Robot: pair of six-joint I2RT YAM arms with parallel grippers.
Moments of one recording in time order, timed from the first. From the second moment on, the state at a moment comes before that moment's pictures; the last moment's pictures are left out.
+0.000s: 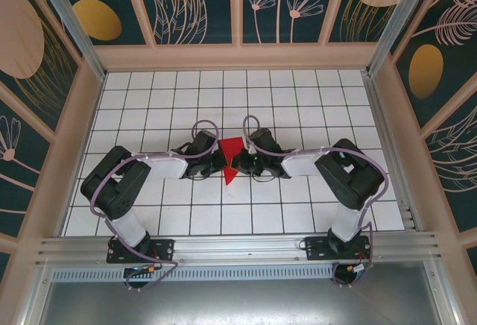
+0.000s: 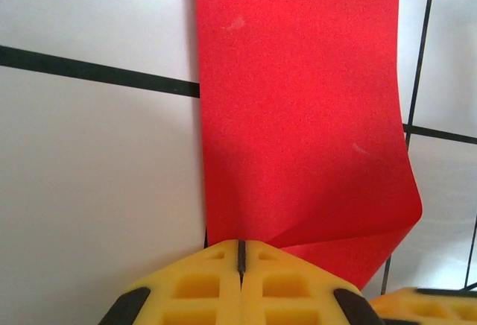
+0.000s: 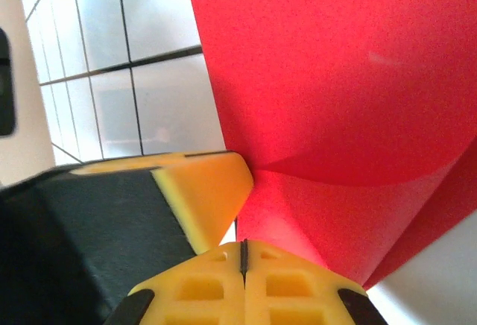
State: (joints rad) left arm -0.64 1.72 0.76 0.02 0.15 -0.94; right arm 0.73 1.78 0.80 0.23 -0.42 1.02
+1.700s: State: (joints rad) left arm -0.65 1.73 0.78 -0.01 0.12 -0.85; right arm 0.59 1.79 0.82 0.10 -0.34 0.92
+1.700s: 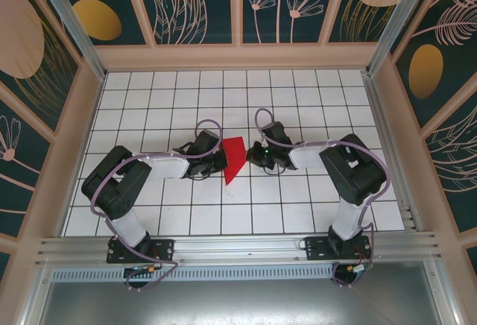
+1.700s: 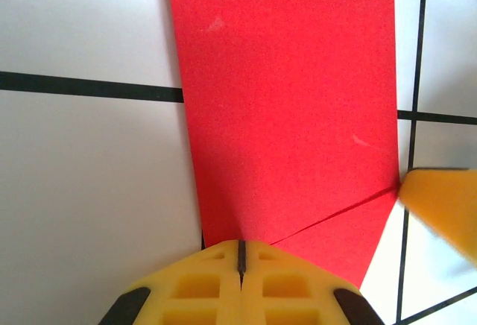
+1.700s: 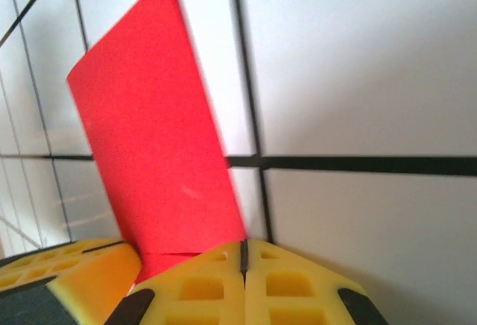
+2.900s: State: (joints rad) left arm -0.65 1.74 0.79 -0.03 0.11 -0.82; right arm 0.63 1.73 0.76 0.08 -0.29 0.93
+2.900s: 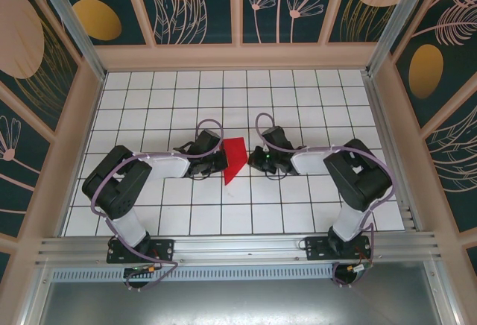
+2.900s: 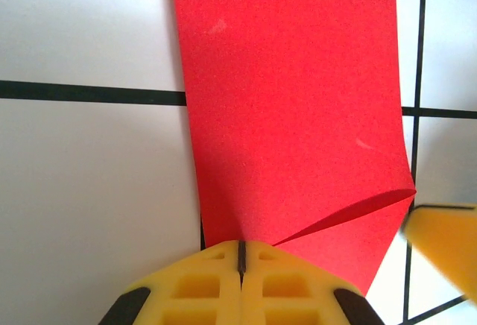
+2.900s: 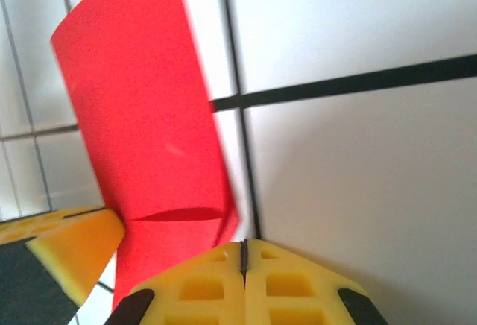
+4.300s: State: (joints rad) left arm -0.65 1.43 0.67 0.00 0.17 -0.96; right arm 0.69 1.83 0.81 0.19 -0.30 1.01
